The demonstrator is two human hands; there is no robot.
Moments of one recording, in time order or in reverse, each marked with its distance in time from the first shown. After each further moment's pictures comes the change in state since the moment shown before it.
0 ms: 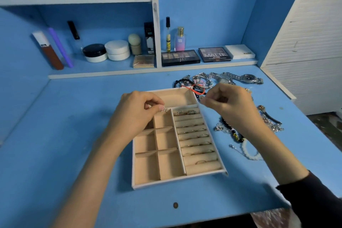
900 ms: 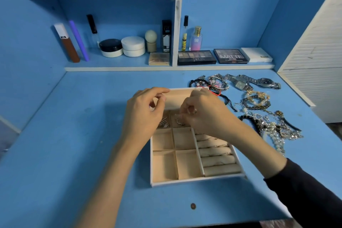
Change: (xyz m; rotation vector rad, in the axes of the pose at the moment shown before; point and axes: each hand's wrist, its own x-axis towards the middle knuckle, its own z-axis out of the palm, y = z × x) left_hand -0.010 -0.030 0.012 -0.135 0.341 0.078; right_hand 0.009 -0.042 0.062 -0.516 -0.296 -0.305
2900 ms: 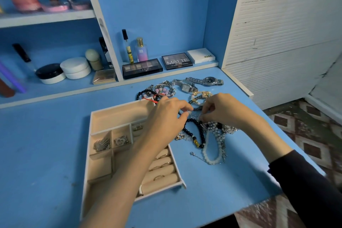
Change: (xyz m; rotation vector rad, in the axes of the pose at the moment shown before) left_hand 0.013 0.102 0.112 0.125 -0.549 0.204; right_hand -0.062 0.144 -0.056 0.145 -0.078 0.469
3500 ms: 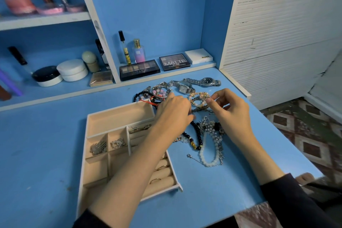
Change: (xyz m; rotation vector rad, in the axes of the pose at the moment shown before) left_hand 0.031 0.009 0.020 0.333 -0.114 -0.018; right_hand -0.017 0.011 0.029 0.620 0.637 -0.045
